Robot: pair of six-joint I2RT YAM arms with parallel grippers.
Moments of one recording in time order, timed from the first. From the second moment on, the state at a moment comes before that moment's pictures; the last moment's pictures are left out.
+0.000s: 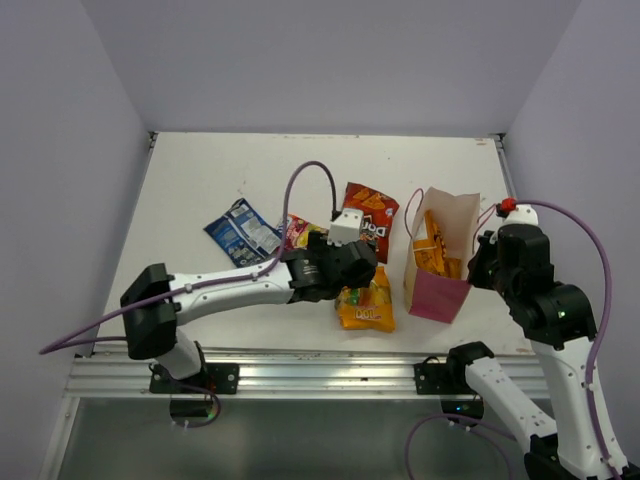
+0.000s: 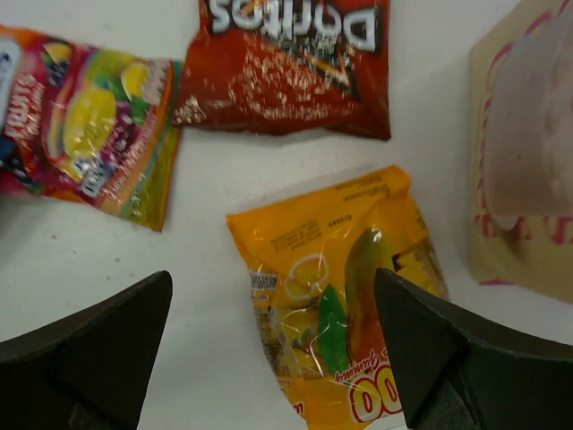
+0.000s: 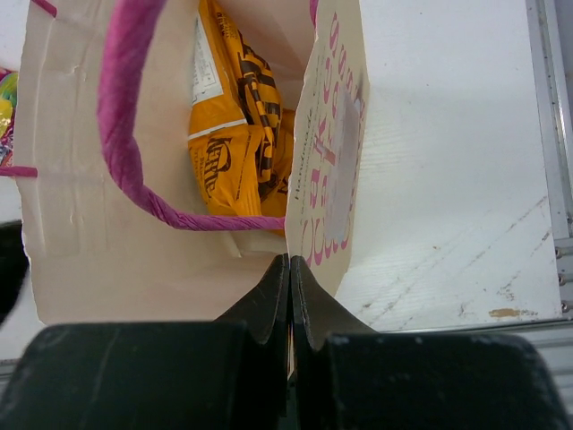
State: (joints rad) left arm -1.18 1.57 1.28 -0.54 -0.70 -0.75; right arm 0.25 0.71 1.17 -1.18 0.24 0.34
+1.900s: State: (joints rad) left arm -1.34 1.73 2.07 -0.24 -0.85 -0.16; right arm 0.25 0.71 1.17 -1.18 0.23 0.33
